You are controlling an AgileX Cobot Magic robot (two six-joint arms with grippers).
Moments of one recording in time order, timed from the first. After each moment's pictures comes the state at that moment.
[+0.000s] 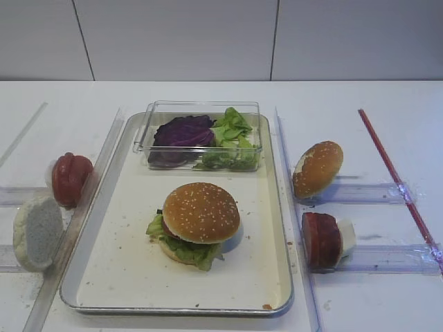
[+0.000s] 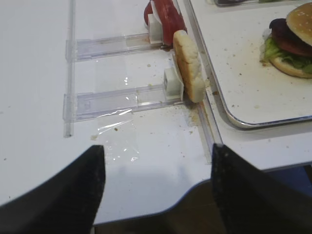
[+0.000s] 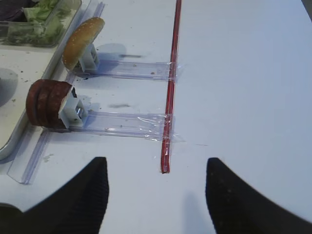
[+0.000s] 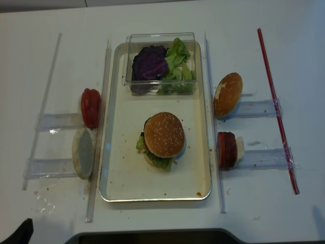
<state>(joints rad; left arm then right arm) -0.04 0.04 -0.49 -0.04 1.18 0.01 0.02 -0.02 -0.46 0.13 1.14 -0.05</state>
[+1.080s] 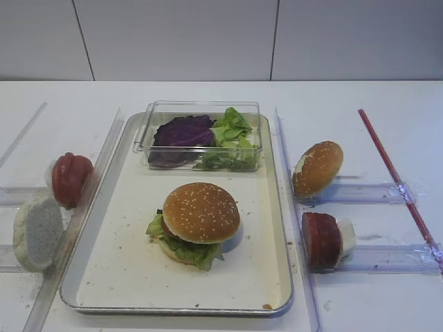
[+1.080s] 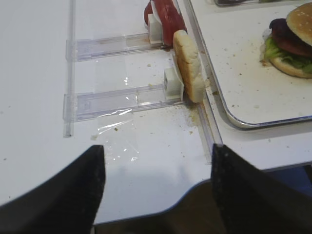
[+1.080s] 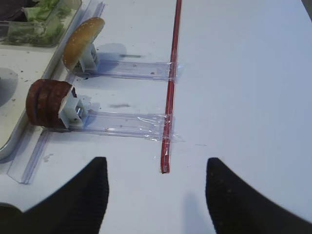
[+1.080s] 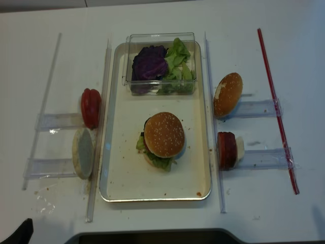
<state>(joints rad) -0.04 0.04 -0.49 -0.04 1.18 0.01 0.02 -0.02 -0.46 0.13 1.14 -0.05</state>
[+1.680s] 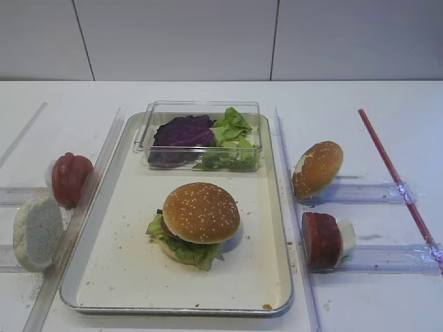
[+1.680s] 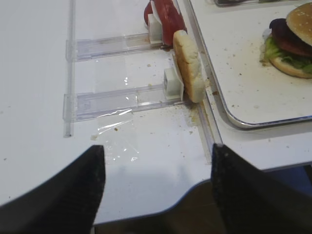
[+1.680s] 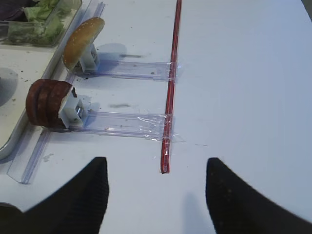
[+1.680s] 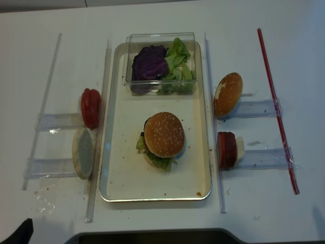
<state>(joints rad) -0.04 0.04 -0.49 -0.04 1.18 0.01 0.02 -0.02 -0.46 0.13 1.14 -0.05</state>
